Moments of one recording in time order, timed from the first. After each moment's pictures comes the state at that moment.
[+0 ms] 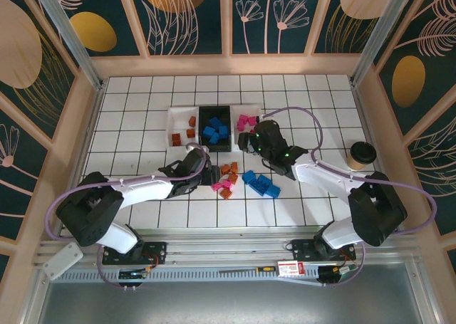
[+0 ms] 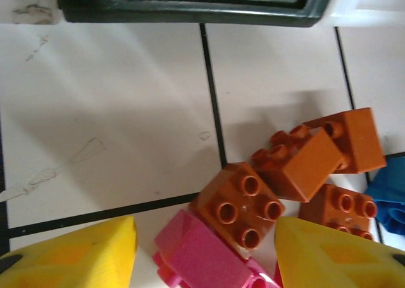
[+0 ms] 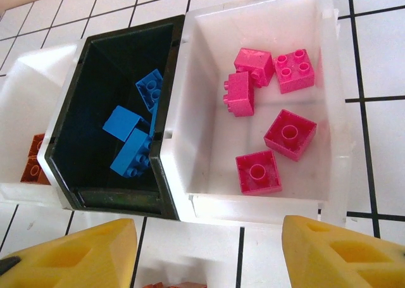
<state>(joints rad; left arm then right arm) -0.77 1.50 0.65 -0.04 -0.10 -0.70 0.69 1.42 0.86 -0.05 0.19 0.57</state>
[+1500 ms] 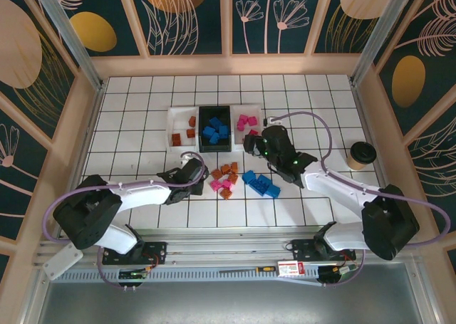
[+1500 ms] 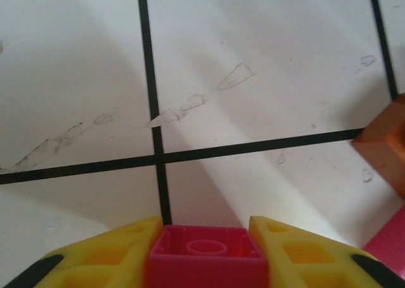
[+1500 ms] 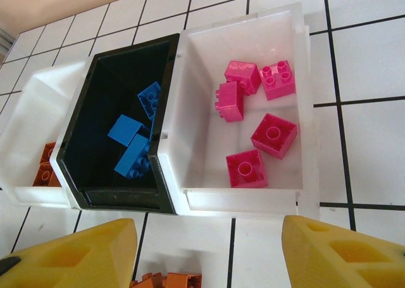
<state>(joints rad) -0.79 1.47 0.59 -0.18 -0.29 -0.62 0.69 1.29 0.77 -0.04 0.22 0.58</state>
